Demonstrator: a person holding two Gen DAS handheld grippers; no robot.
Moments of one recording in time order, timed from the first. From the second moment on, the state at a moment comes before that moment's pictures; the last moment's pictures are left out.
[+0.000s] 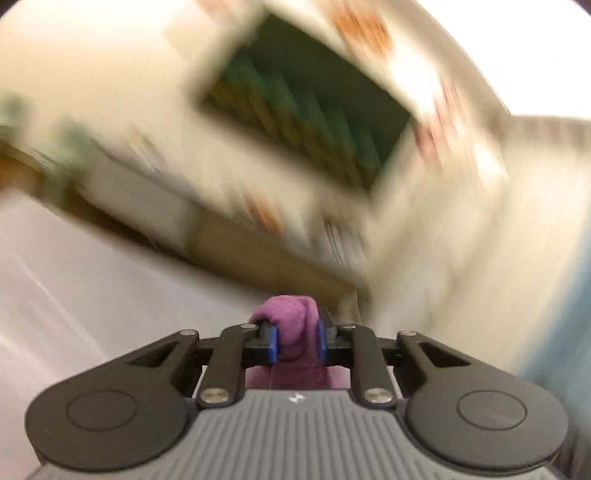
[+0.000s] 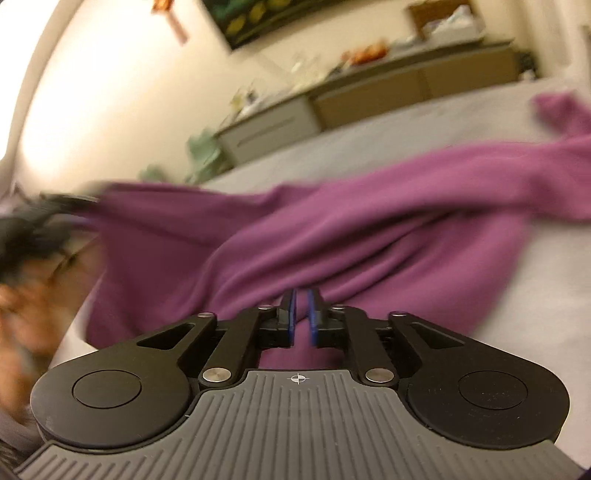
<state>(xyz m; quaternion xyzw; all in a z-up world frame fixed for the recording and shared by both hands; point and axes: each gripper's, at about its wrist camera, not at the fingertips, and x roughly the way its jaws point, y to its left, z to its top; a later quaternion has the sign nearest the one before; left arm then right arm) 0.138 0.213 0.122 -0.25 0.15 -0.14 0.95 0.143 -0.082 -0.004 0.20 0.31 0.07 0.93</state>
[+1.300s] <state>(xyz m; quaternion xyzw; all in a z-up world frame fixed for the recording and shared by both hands) 0.159 0.290 0.129 -0.17 0.10 -0.08 0.98 0.316 -0.298 -0.008 0.01 0.32 0.00 0.95</state>
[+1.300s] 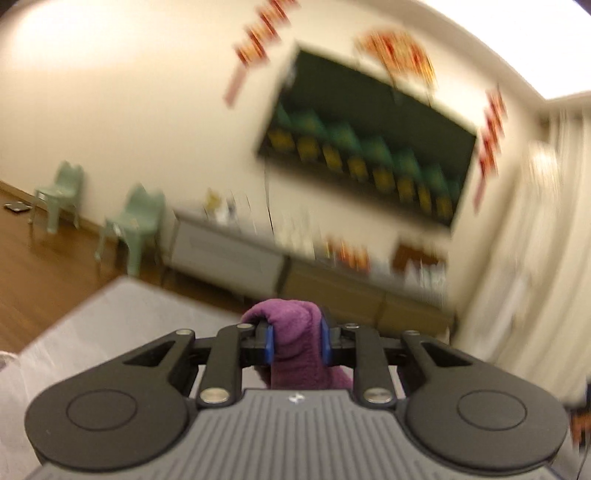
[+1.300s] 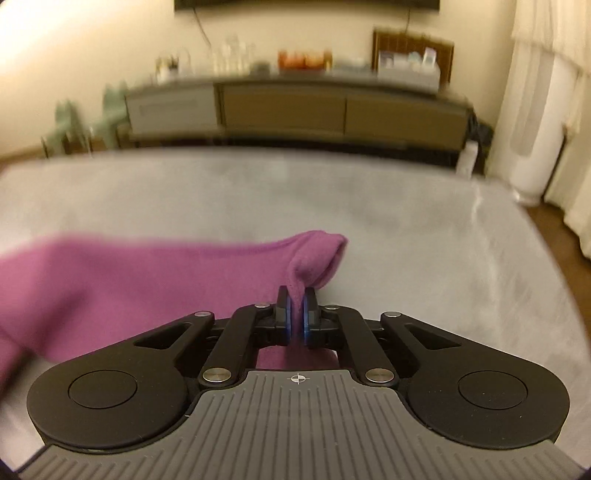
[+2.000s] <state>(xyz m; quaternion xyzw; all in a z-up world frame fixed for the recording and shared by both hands) 0.264 0.364 0.048 -0.26 0.32 0.12 0.90 0.295 -0.182 -0.007 0.11 0.35 0.03 0.93</state>
